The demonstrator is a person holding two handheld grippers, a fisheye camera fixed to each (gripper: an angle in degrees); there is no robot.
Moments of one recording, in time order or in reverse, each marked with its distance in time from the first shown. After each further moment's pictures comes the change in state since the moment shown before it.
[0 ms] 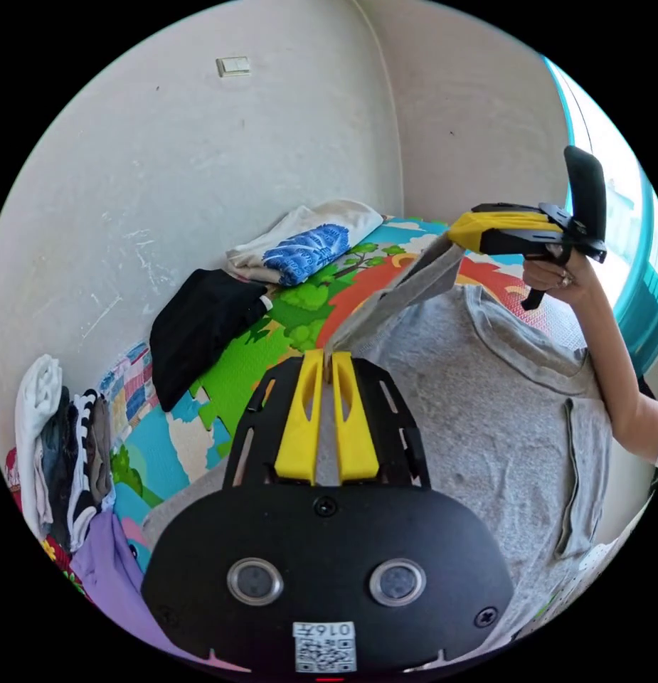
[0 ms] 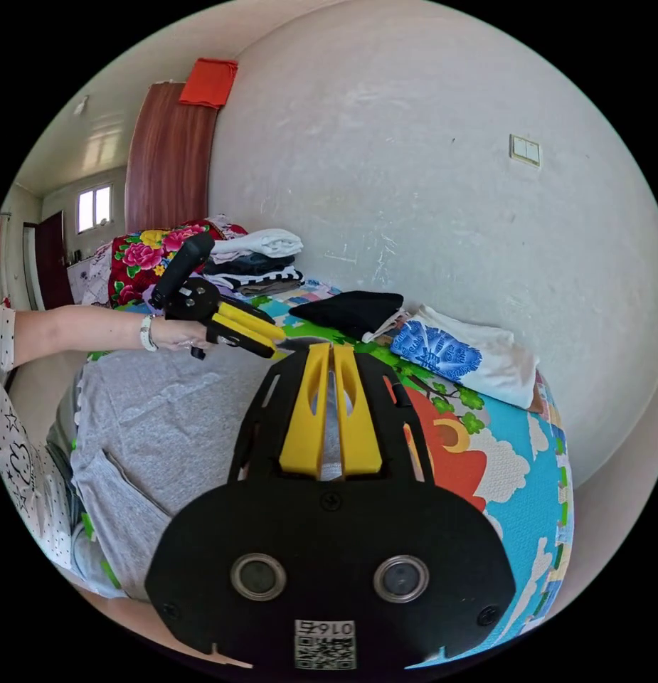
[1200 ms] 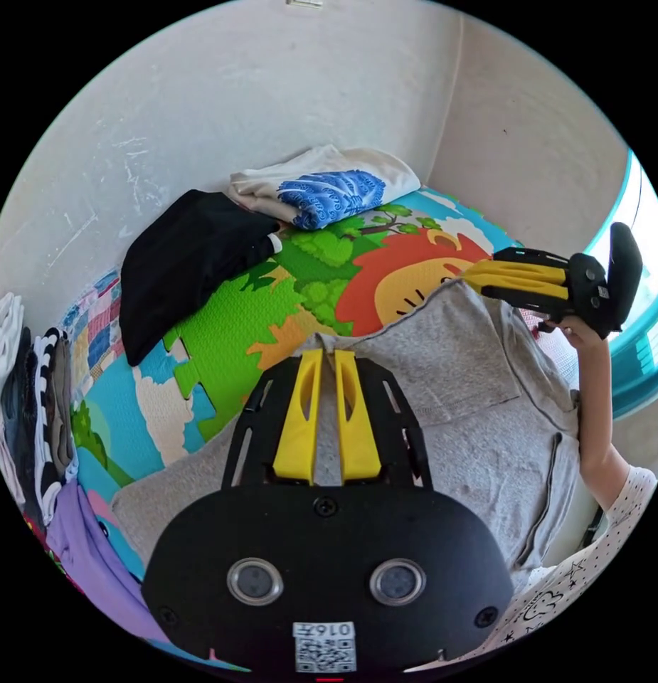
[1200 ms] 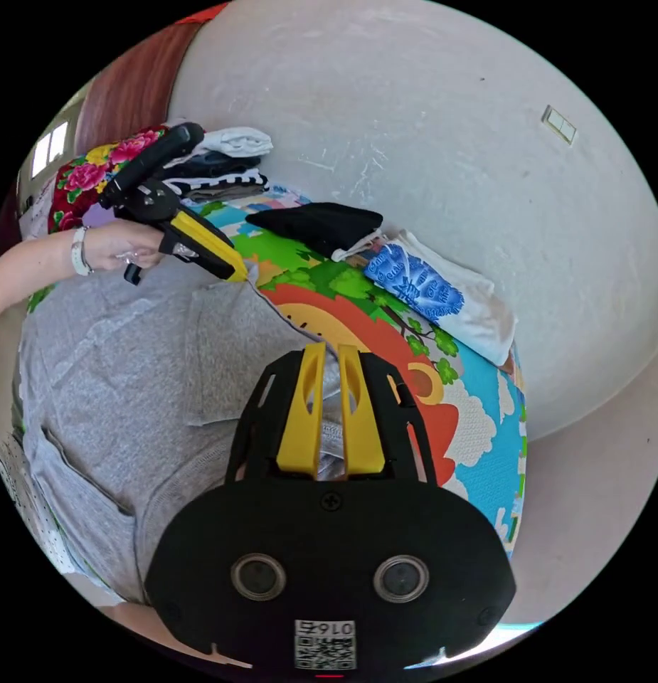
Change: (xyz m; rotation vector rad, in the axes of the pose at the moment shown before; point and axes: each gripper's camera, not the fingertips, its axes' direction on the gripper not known) left arm -0.107 -0.067 0.103 -0.258 0.134 -0.196; right arm 0.053 -0.021 0.170 -0.431 0.277 -0.053
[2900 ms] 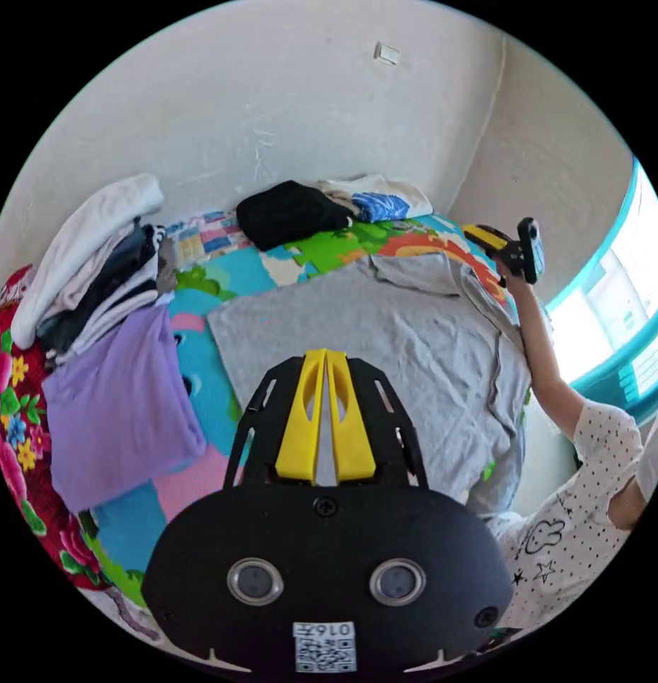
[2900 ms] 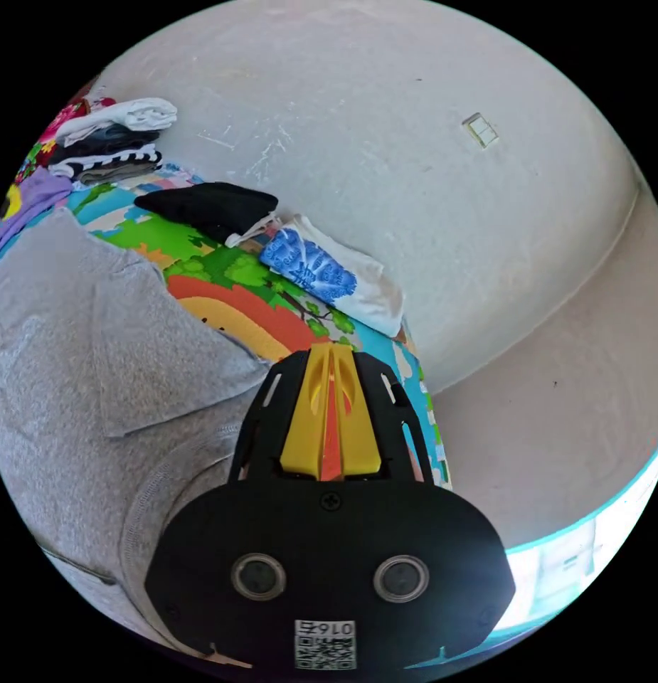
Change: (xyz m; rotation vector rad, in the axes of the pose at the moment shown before) left arm -0.014 0.495 0.005 0.050 0.013 -0.214; right arm -0.153 0.031 -0.102 0.015 0.498 0.163
